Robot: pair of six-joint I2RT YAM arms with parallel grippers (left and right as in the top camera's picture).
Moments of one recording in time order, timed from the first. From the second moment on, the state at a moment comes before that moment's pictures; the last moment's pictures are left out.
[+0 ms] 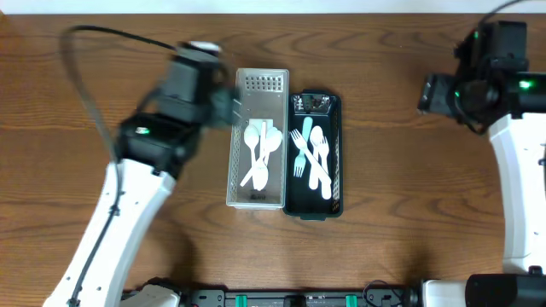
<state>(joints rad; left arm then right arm) -0.30 1.37 1.39 -0.80 -0.23 -0.17 -0.01 1.54 1.60 -1.07 0.02 0.19</state>
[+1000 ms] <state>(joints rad) 0.02 1.46 1.27 -0.33 -0.23 -0.03 0.14 1.63 1.59 -0.55 0.12 -0.07</state>
